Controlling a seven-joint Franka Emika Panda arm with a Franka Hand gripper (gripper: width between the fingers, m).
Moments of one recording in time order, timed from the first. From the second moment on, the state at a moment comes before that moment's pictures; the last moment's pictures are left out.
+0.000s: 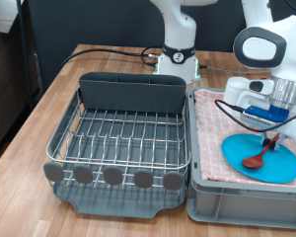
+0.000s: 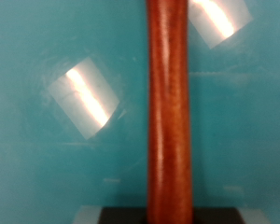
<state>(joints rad) 0.11 0.37 0.28 -2.24 -0.89 2.71 2.55</state>
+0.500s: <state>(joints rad) 0.10 0.30 0.31 -2.24 -0.78 2.64 2.46</state>
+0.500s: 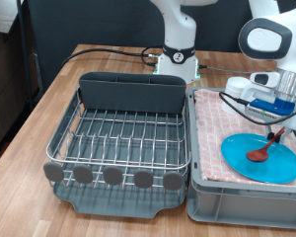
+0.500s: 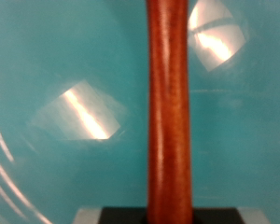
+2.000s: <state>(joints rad) 0.06 -0.10 0.26 -2.45 -0.33 2.36 2.62</state>
